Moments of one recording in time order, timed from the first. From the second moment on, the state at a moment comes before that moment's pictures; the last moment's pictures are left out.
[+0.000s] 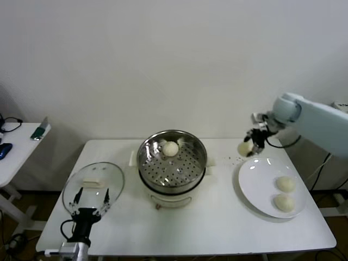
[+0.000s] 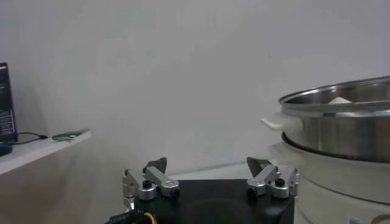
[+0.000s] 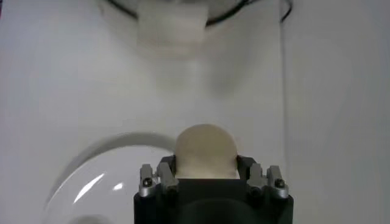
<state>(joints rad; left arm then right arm) 1.64 -1.46 -0.70 -1.95 0.00 -0.12 0.02 0.63 0.83 -1.34 1.11 0.44 -0.23 -1.08</state>
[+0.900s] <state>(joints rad) 1.64 -1.40 -0.68 -1.98 0.00 -0.11 0.03 0.66 1.33 -1.44 1.10 0.70 -0.42 -0.92</state>
